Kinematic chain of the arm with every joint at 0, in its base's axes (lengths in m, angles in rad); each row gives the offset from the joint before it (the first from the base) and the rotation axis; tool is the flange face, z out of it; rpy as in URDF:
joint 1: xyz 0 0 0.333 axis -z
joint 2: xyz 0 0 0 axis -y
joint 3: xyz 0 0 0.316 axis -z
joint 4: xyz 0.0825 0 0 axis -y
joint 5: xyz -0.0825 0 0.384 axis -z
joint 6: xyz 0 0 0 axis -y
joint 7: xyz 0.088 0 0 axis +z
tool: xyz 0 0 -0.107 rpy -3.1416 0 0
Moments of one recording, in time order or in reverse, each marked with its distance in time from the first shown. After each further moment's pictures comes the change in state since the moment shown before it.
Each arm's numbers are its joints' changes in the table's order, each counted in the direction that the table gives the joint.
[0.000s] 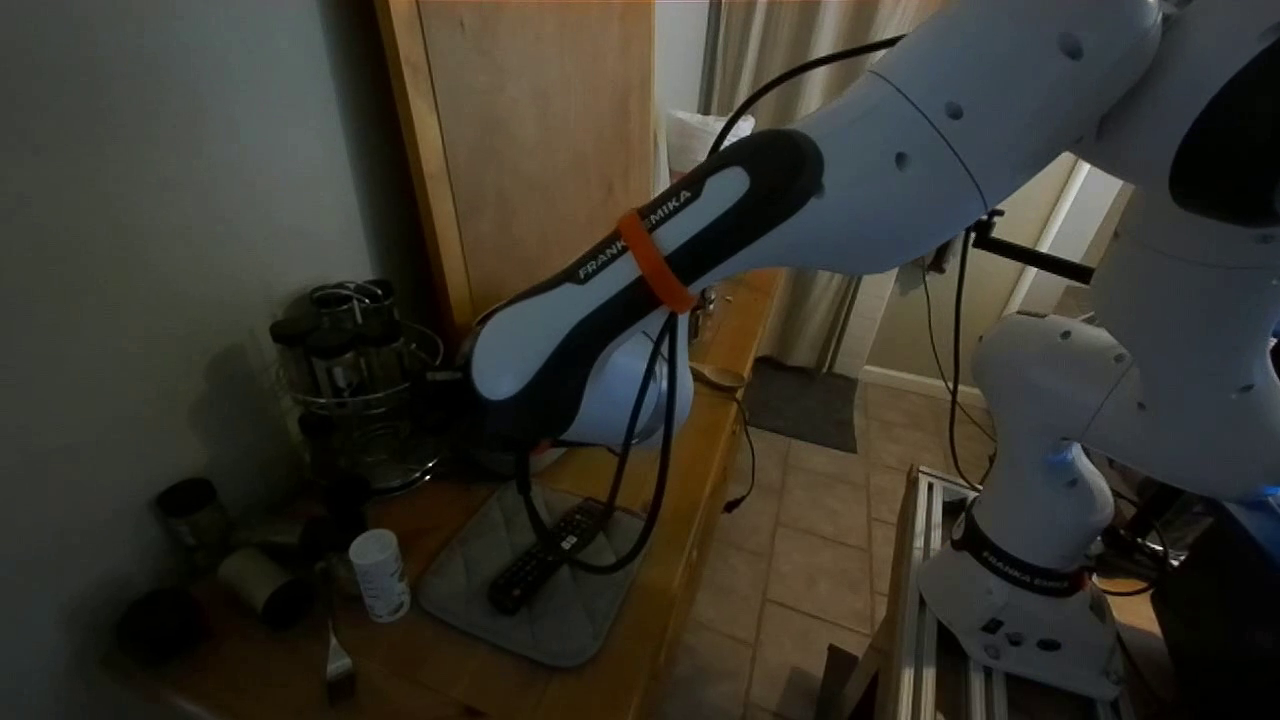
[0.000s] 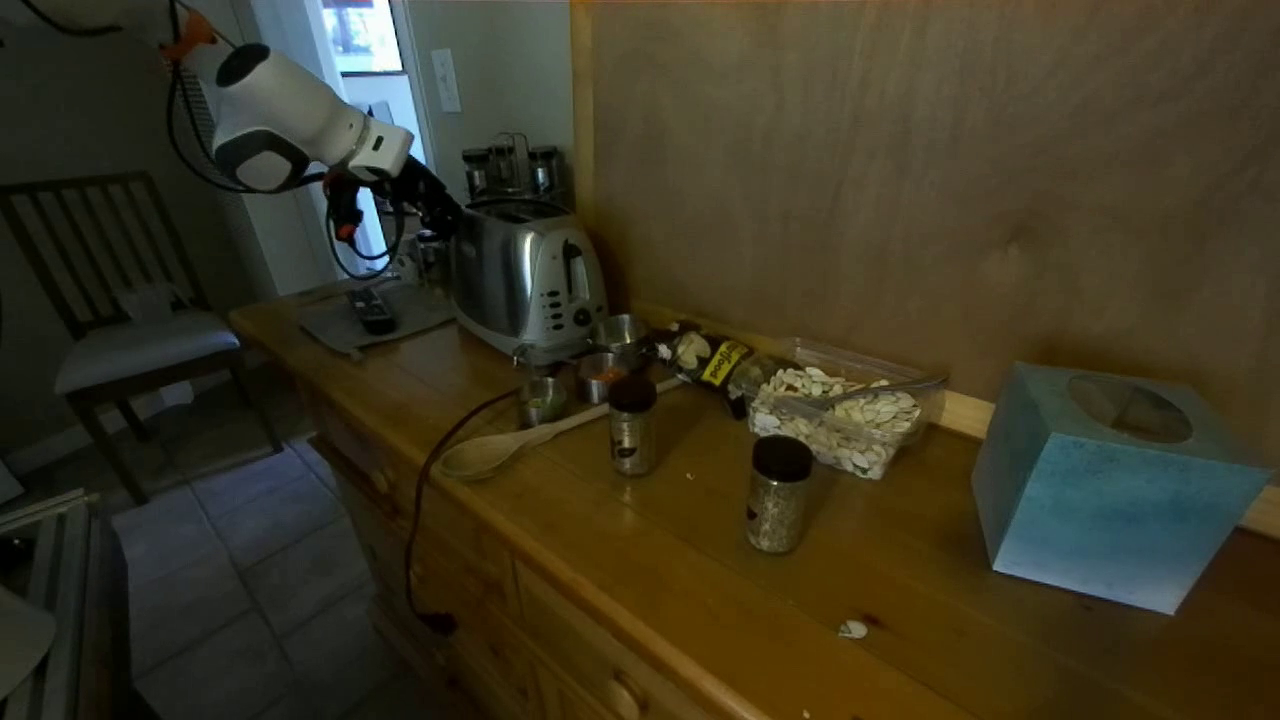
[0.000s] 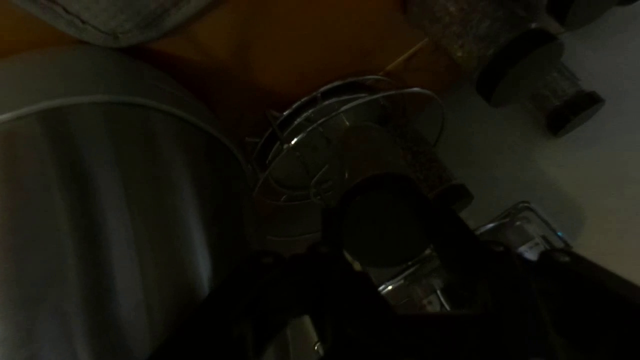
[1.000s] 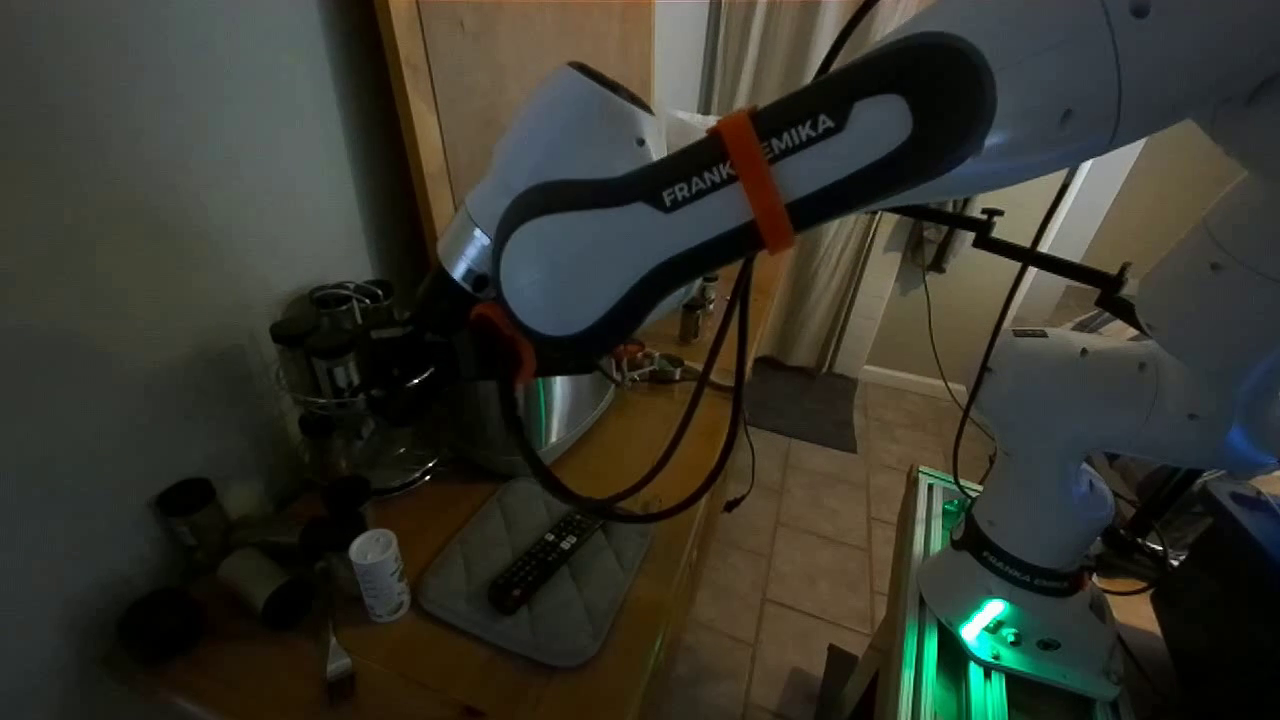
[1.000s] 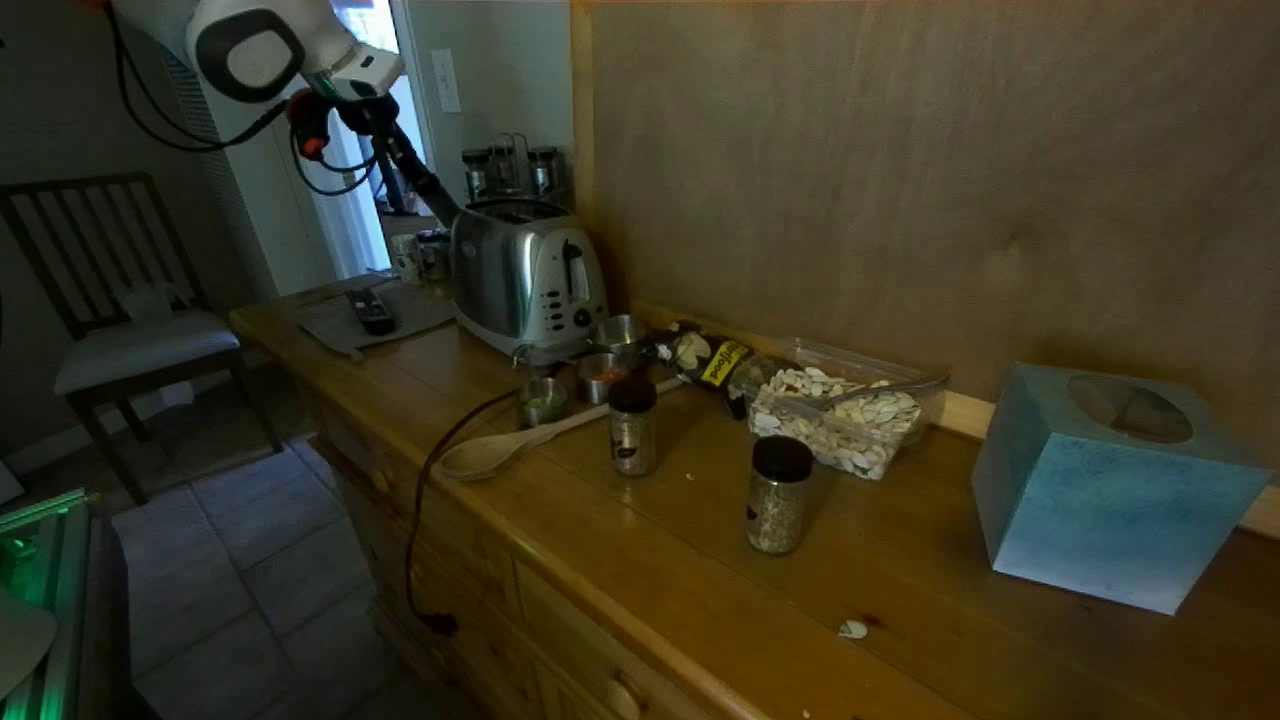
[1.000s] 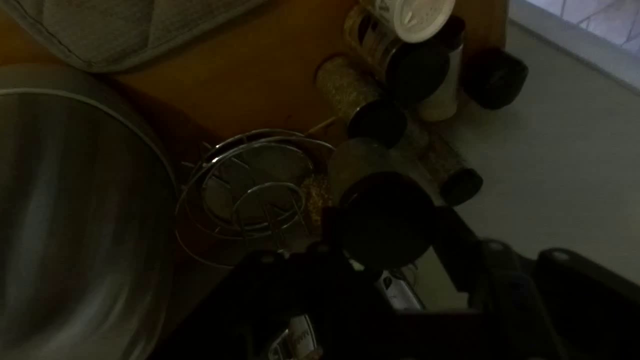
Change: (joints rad) arm -0.611 -0.027 0.738 0.062 0.529 -0.609 -0.466
